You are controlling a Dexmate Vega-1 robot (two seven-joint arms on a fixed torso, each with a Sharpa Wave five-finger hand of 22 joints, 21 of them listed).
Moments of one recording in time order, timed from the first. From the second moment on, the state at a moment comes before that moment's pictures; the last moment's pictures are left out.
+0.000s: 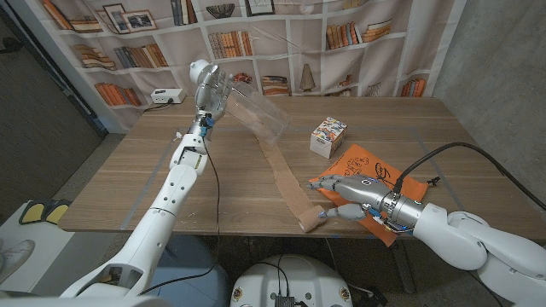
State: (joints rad) left arm 0.90 0.29 0.14 -1.57 -1.35 -0.14 -0.31; left_hand 1.36 0.04 0.21 -0.16 0.52 0.27 -0.09 0.92 0.97 0.38 -0.17 1.11 1.10 0.86 -0.18 0.63 1.02 0.33 -0.02 1.32 0.19; right arm -1.71 -0.98 0.01 -2.35 -0.67 0.15 0.09; right_hand 0.89 0.11 0.02 -0.16 0.18 0.19 -0.11 0.20 0.19 0.30 -0.15 0.20 0.21 0.16 -0.04 0.22 0.20 0.33 -0.04 0.20 0.17
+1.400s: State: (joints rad) left arm 0.94 0.26 0.12 -1.61 -1.41 -0.11 -0.43; left_hand 1.36 0.04 0.20 -0.15 0.53 0.28 -0.10 0.92 0.97 0.38 -0.17 1.11 1.10 0.86 -0.18 0.64 1.03 0.33 -0.02 1.32 0.19; right arm -1.71 -1.04 -0.12 -2.38 -0.94 0.05 0.02; right_hand 0.95 0.08 0.05 -0.15 0.18 0.09 -0.07 0.20 0.20 0.18 -0.10 0.19 0.21 0.16 -0.04 0.21 0.19 0.41 -0.04 0.21 0.17
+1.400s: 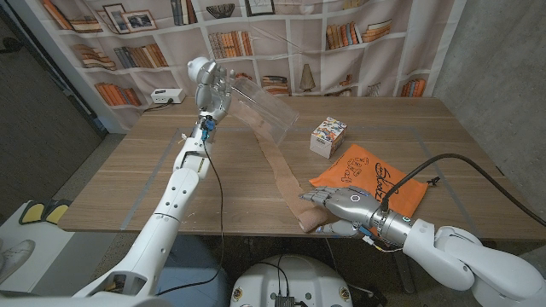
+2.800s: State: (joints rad) left arm 0.94 0.26 0.13 -1.61 -1.42 -0.10 -0.48; left_hand 1.36 0.04 0.20 -0.16 0.53 0.29 -0.09 0.93 0.97 0.39 -0.17 1.11 1.09 0.86 -0.18 0.63 1.04 0.32 -0.02 1.32 0.19; right arm -1.57 -1.11 -0.36 -2.32 -1.06 -0.06 -0.04; right_hand 1.00 0.10 0.07 -0.15 0.18 0.11 -0.12 0.21 0.20 0.18 -0.15 0.20 0.21 0.16 -0.04 0.21 0.20 0.37 -0.04 0.19 0.17
